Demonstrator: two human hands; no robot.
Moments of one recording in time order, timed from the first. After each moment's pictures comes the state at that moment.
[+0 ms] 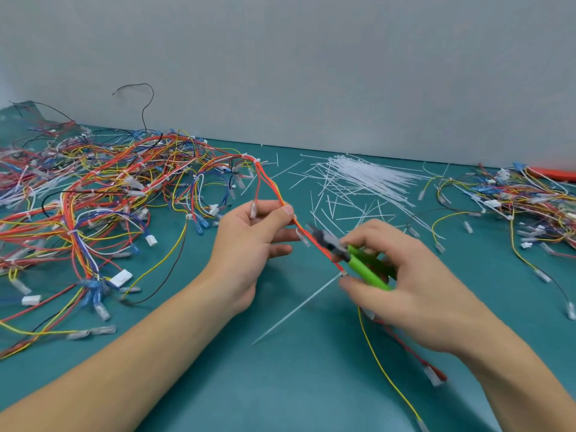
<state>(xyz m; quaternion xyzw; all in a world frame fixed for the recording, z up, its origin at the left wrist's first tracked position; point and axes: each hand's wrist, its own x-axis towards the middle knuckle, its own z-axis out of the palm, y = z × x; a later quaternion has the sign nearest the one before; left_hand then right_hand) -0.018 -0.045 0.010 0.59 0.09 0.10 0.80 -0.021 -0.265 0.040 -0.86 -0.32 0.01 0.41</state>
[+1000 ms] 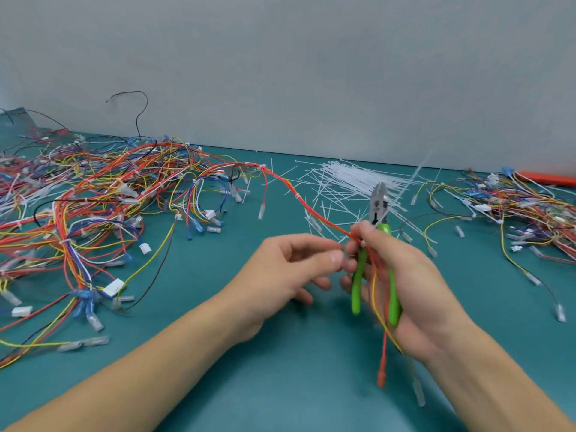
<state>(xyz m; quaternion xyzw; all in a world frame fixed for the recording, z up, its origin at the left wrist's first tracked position) -0.035 -0.065 0.011 0.68 -0.03 -0.09 0.73 -0.021 -0.240 0.035 -0.55 0.02 0.15 0.82</state>
